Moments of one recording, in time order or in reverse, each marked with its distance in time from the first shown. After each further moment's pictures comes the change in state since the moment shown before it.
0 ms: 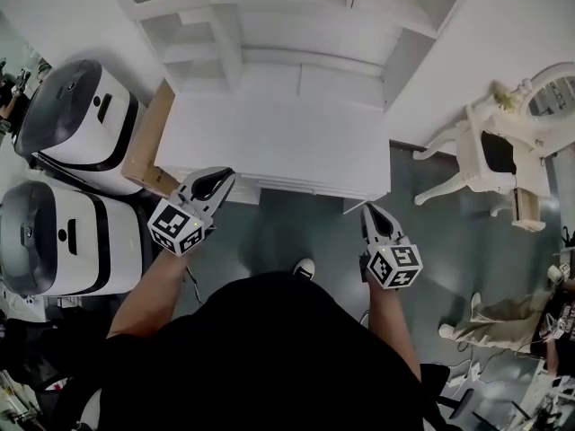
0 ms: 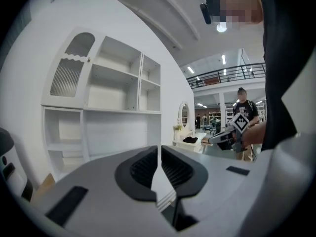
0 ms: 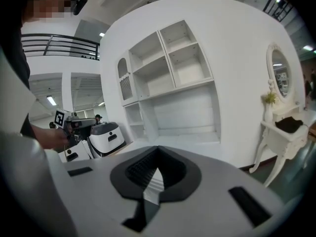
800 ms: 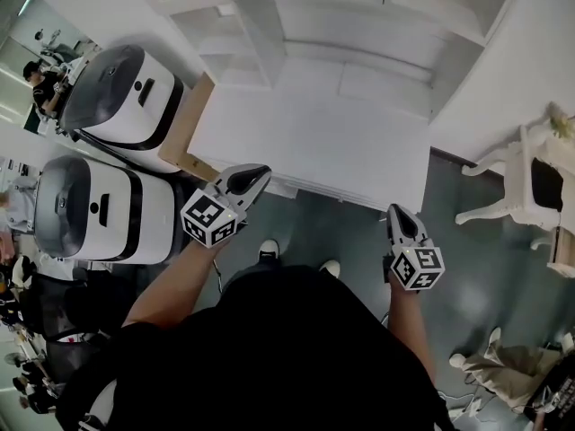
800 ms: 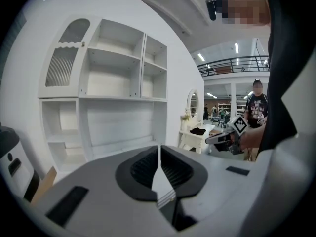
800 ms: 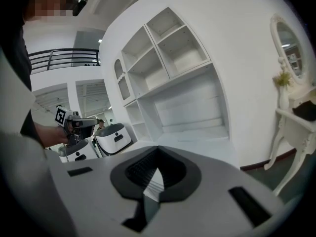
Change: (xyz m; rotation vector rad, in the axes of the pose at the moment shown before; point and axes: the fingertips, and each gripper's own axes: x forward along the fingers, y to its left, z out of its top) left arm 0.073 -0.005 -0.013 -0.047 0.146 0.094; right arm 0.062 -0.072 -0.010 0.061 0.038 0.155
